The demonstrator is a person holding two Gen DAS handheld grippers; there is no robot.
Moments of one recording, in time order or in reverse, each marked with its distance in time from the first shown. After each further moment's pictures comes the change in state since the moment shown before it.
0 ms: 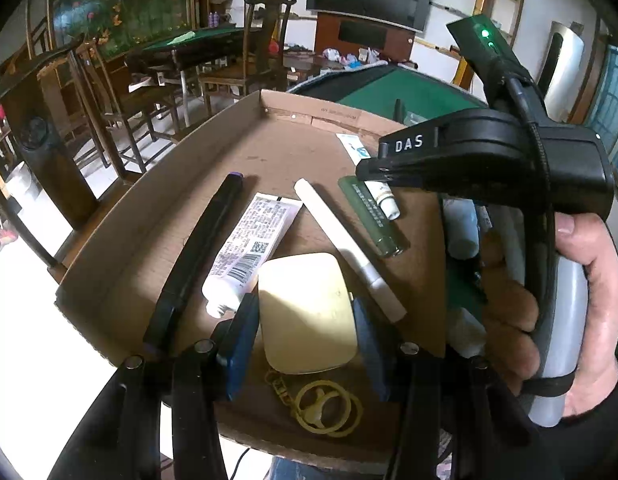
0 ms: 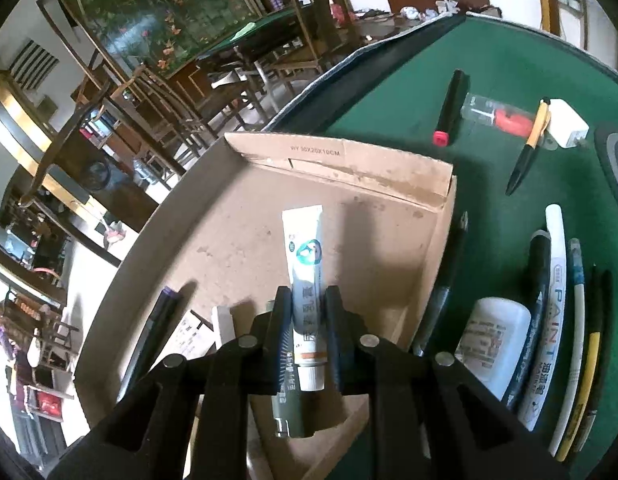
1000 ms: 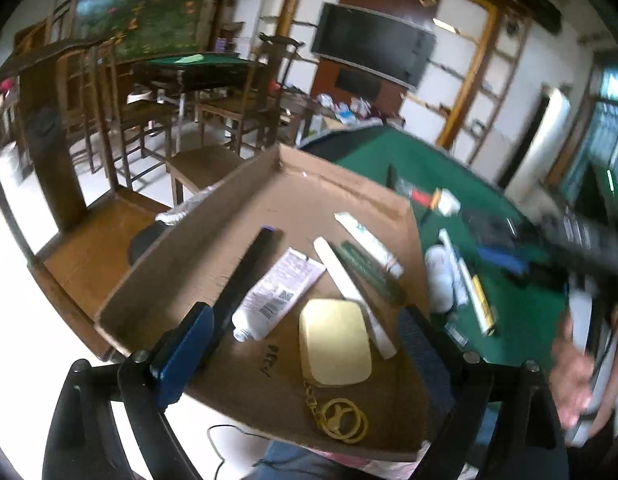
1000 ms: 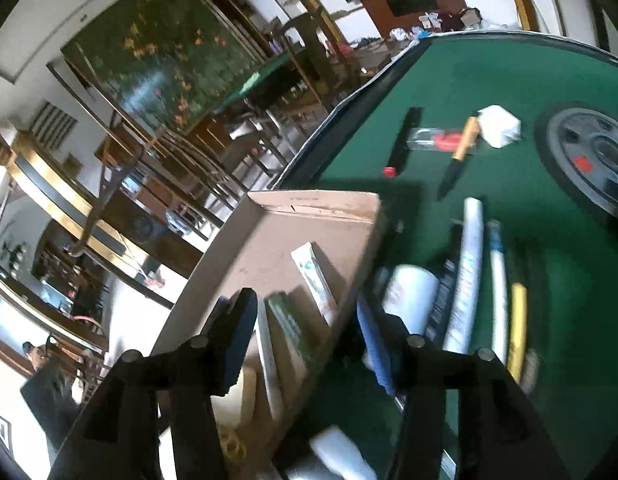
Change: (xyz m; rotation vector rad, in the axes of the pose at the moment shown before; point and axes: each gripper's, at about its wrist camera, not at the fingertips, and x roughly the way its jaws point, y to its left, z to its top) left arm -0.039 0.043 0.009 -0.135 -0.165 -0.133; right arm -0.108 -0.049 -0.032 0.129 -0.160 0.139
